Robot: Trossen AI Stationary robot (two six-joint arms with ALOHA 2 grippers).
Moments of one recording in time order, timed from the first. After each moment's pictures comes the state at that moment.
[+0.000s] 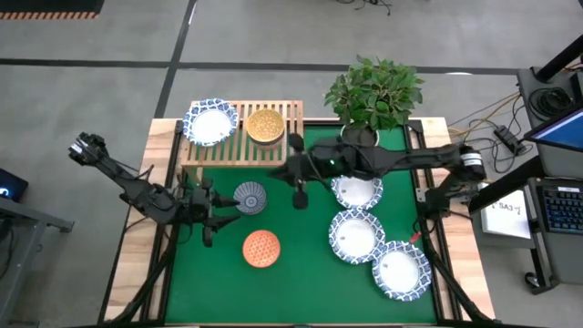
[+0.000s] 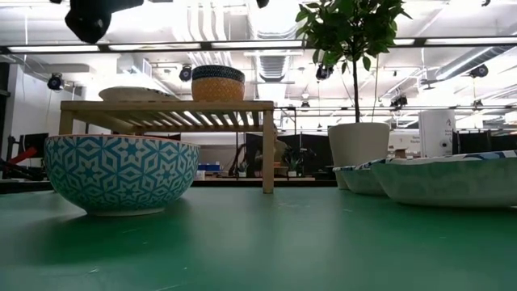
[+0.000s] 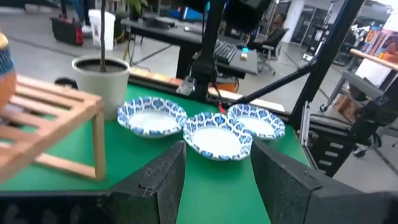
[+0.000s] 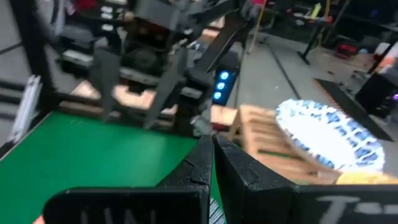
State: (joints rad) left arm -0.61 0.75 0.53 0.05 -0.72 -0.37; right arm -0.01 1.67 1.52 -0.08 -0.05 -0.22
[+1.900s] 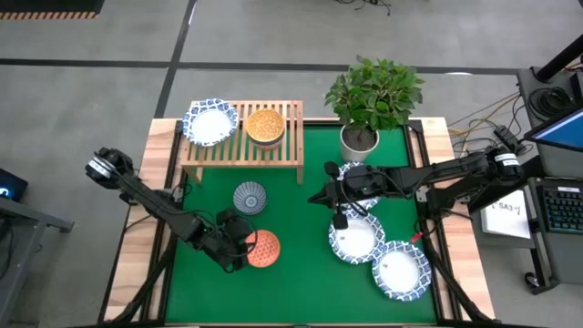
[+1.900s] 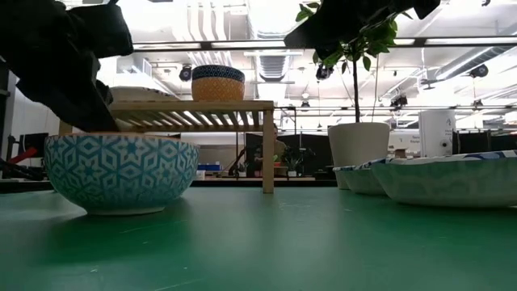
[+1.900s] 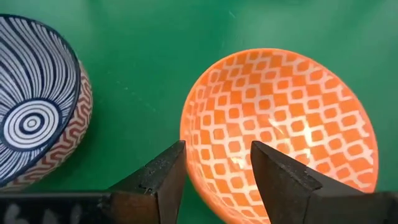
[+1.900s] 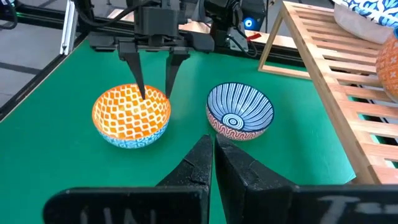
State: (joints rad) left arm -0.59 1.41 0.70 -0.30 -0.52 -0.86; right arm 0.06 1.34 0.90 0.05 -0.03 -0.12
